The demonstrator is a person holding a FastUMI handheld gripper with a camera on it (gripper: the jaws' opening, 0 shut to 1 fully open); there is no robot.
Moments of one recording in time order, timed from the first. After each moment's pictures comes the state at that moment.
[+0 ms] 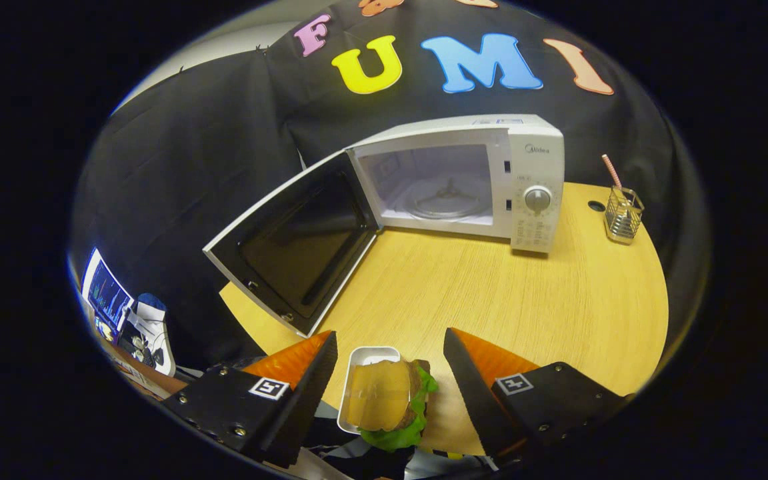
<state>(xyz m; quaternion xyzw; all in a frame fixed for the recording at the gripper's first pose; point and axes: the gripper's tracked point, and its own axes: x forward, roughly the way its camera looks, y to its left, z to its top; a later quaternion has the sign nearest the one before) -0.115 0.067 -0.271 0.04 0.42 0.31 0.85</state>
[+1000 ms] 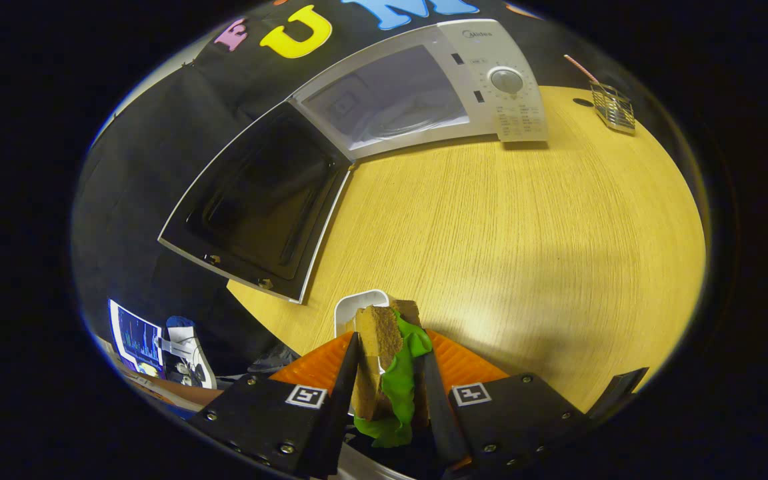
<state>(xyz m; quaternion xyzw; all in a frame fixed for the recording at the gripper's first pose) -0.148 0.063 -0.338 0.14 0.56 0.27 0.77</state>
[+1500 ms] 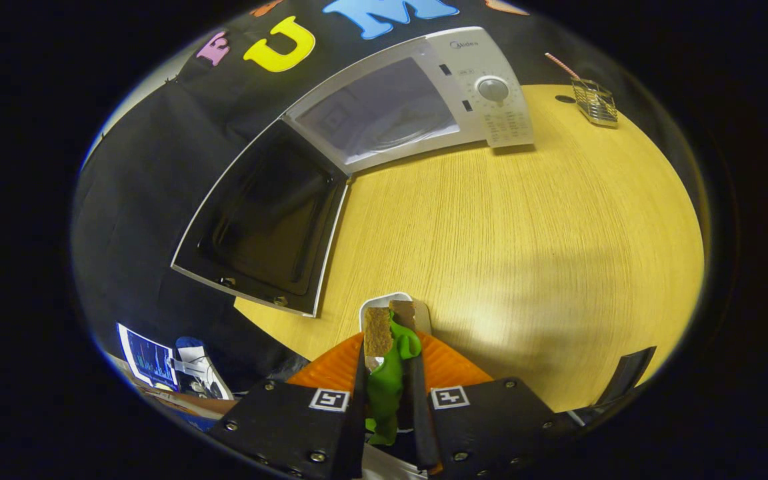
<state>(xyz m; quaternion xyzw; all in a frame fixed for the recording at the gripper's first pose) -0.142 0.071 -0.305 0.17 0.55 0.24 0.78</state>
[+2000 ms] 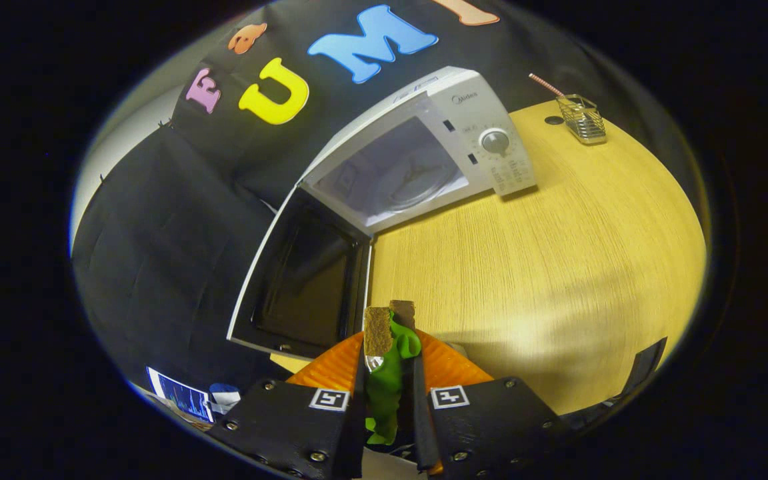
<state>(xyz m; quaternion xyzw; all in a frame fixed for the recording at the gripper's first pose) -0.090 0.093 -0.239 0.27 0.46 0.21 0.82</state>
